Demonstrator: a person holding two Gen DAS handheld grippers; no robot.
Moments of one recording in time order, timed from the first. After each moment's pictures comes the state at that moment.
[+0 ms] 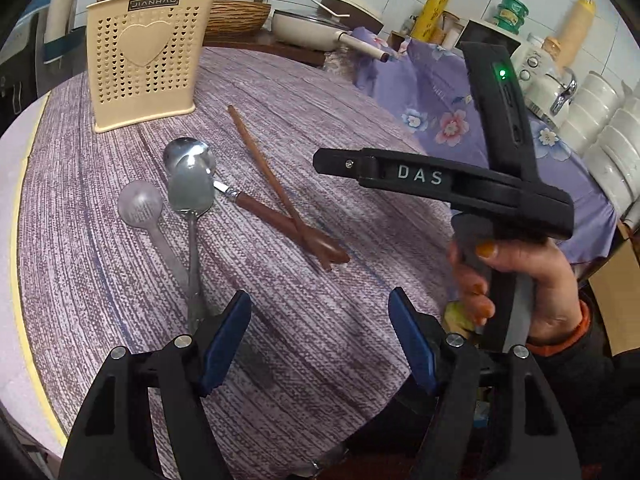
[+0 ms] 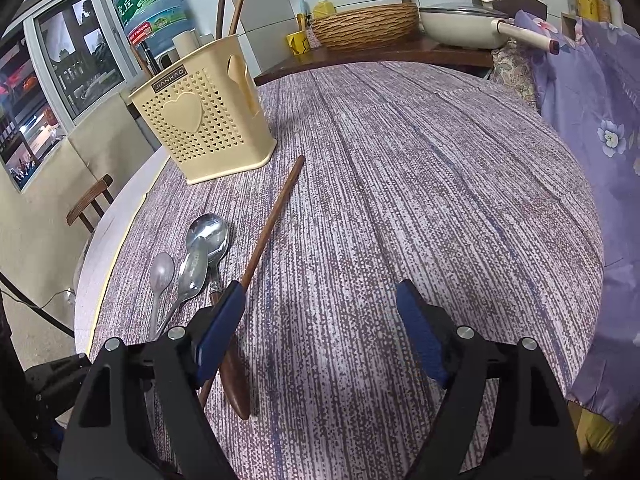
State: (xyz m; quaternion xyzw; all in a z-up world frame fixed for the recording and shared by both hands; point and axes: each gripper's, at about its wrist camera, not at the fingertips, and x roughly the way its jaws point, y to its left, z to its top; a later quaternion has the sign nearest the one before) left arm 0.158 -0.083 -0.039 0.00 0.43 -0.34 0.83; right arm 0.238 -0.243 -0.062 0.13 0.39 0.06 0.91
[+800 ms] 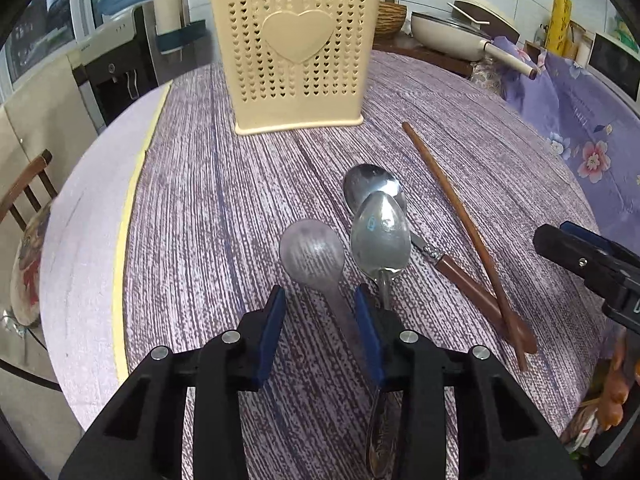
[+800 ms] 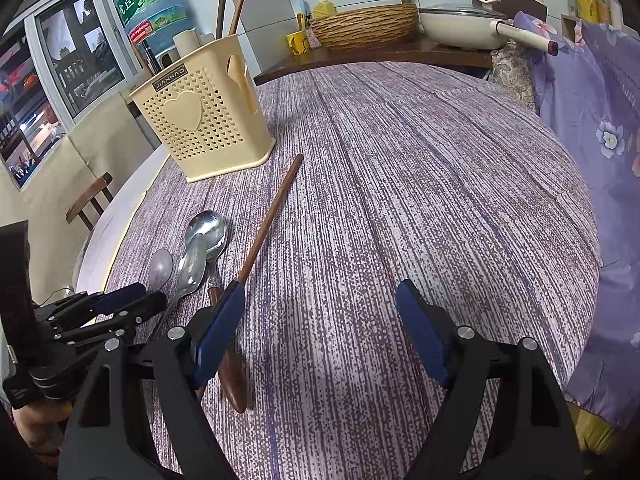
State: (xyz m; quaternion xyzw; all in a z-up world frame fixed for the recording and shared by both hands) left arm 0.227 -0.063 -0.053 0.06 0.44 -0.09 0.89; right arm 0.233 -0.242 -0.061 0.13 0.39 0.06 0.91
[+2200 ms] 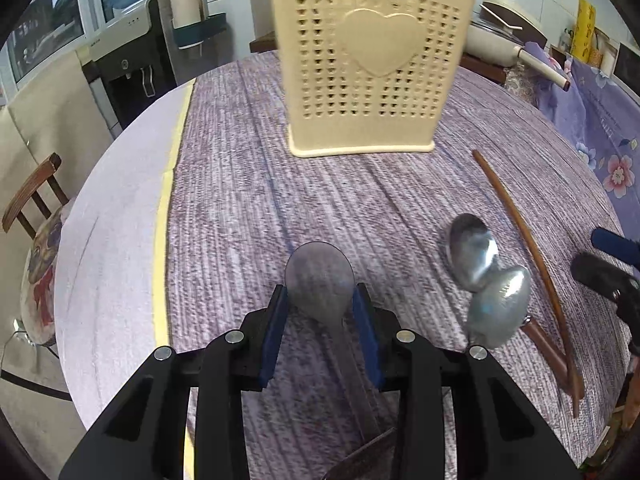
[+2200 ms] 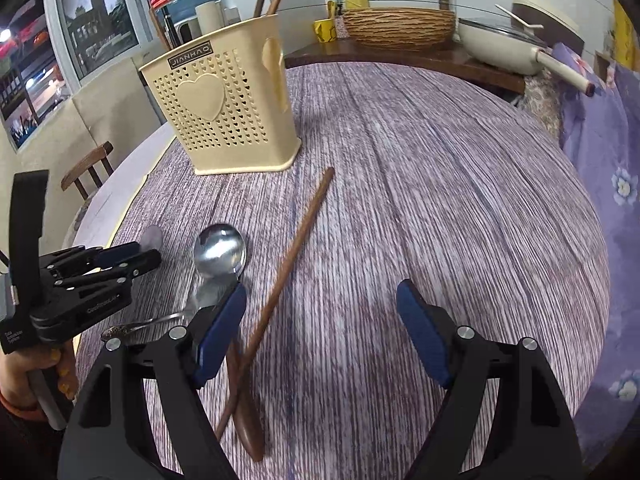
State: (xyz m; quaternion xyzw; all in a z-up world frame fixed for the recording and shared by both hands) left arm 0.271 -0.023 -0.051 0.05 0.45 -0.06 0.89; right arm 0.282 -0.206 -0.050 0.05 0.42 0.09 0.90
